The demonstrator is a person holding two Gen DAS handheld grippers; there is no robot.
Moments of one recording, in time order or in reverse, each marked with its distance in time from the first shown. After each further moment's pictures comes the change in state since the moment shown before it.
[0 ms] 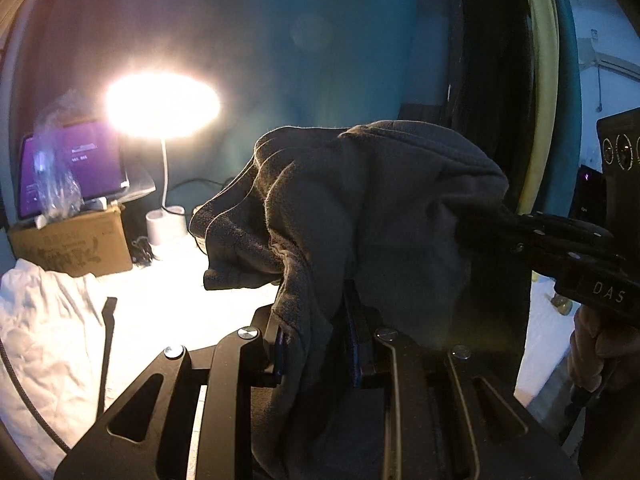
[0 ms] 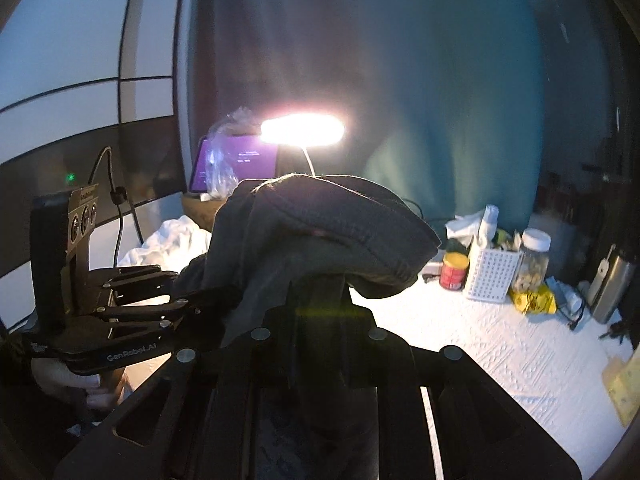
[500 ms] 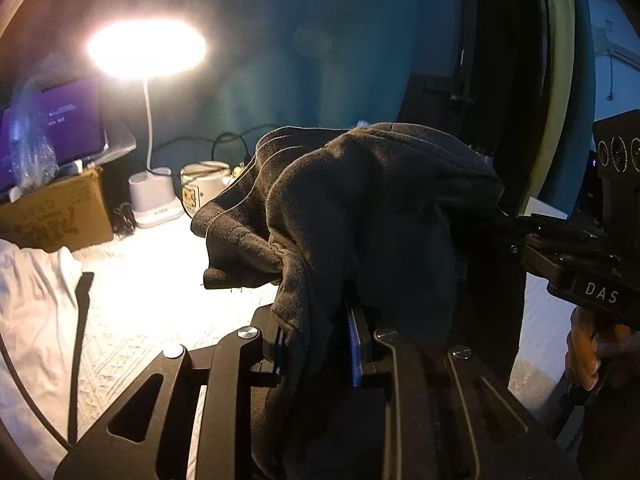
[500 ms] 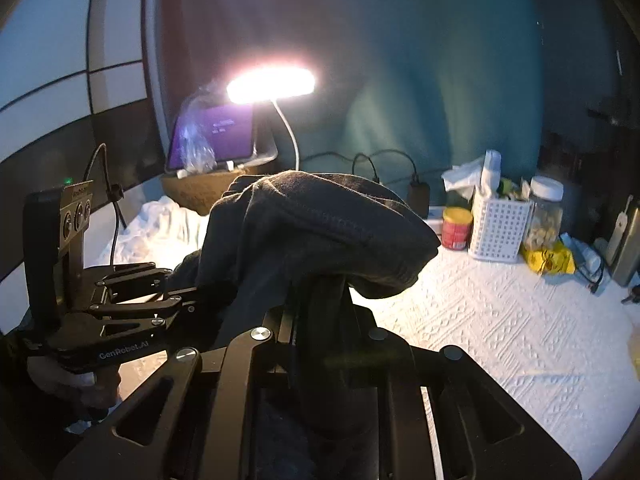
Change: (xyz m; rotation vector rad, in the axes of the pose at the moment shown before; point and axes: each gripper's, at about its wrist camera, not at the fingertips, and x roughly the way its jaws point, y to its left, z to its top) left arm 0.059 0.007 -0.014 -0.017 0.122 -0.003; right arm 0.047 -0.040 -0.032 0.100 0.094 0.015
